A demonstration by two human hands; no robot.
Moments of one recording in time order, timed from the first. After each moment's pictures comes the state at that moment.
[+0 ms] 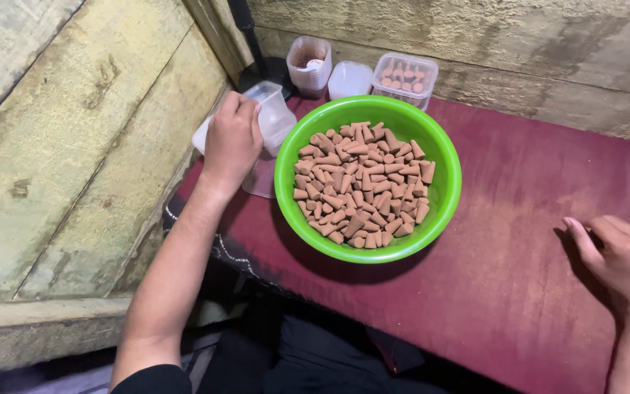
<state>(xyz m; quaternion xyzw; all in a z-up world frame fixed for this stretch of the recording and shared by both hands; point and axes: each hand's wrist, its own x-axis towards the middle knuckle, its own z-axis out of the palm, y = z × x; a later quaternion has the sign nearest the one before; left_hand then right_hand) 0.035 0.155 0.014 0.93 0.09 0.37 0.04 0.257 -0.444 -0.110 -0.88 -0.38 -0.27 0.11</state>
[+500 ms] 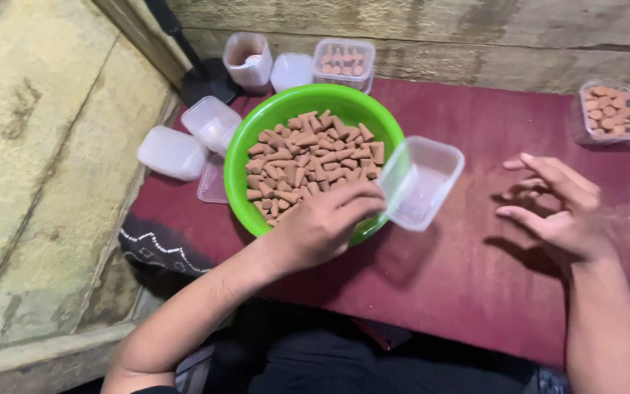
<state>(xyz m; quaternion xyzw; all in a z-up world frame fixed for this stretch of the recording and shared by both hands) 0.024 -0.059 0.059 0.87 -0.32 0.22 0.30 0.207 -0.400 -0.027 -0.76 -0.47 -0.10 0.44</state>
